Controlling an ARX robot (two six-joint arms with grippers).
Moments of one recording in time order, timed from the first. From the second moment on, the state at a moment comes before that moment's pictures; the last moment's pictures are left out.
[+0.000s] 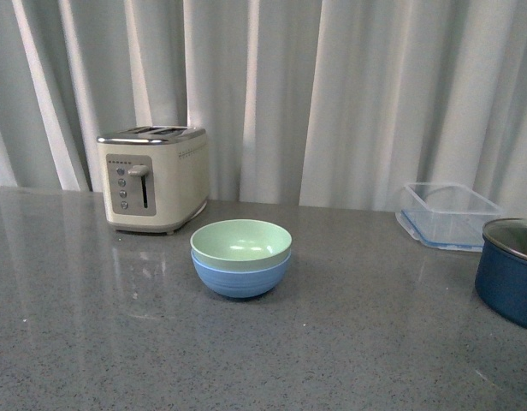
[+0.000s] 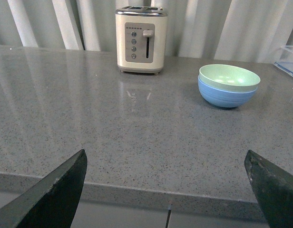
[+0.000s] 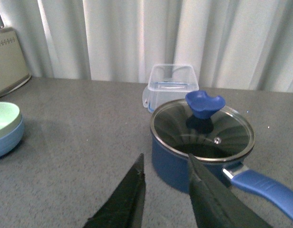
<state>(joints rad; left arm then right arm) 0.00 0.00 0.02 0.00 0.00 0.00 -0.11 1.03 0.34 0.69 -0.10 -0.01</state>
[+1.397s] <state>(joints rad) 0.00 0.00 0.02 0.00 0.00 0.00 0.00 0.23 0.00 0.24 0.00 -0.01</state>
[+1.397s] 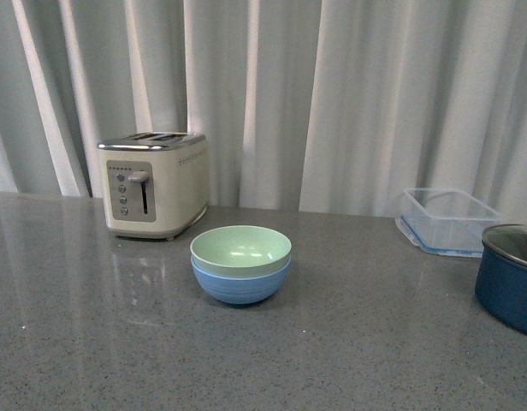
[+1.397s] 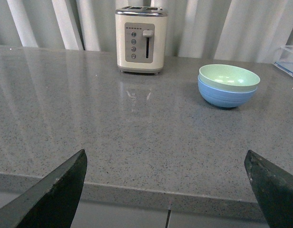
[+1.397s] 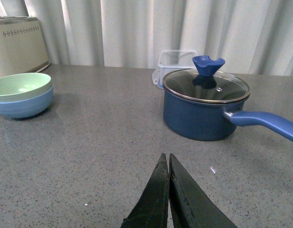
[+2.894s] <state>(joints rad) 0.00 0.00 0.02 0.00 0.00 0.00 0.00 0.01 0.01 0.00 0.00 0.00</state>
